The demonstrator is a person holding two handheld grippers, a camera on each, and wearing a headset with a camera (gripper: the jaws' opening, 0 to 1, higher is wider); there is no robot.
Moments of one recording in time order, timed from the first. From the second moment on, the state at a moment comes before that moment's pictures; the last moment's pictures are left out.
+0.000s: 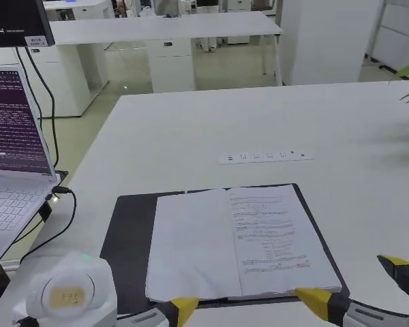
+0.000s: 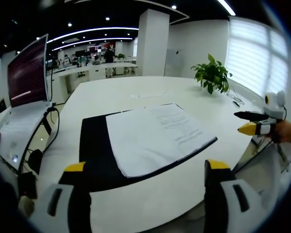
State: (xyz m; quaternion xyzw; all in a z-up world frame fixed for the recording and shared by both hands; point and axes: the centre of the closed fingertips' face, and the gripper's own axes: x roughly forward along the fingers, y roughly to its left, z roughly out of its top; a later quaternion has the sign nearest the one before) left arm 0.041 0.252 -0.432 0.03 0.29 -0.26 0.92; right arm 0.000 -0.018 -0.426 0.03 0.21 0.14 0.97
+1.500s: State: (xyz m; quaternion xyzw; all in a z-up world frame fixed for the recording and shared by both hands) left arm 0.077 0.039 -0.490 0.05 0.29 -0.41 0.87; right arm 0.002 -0.032 -0.444 0.05 0.24 0.16 0.95
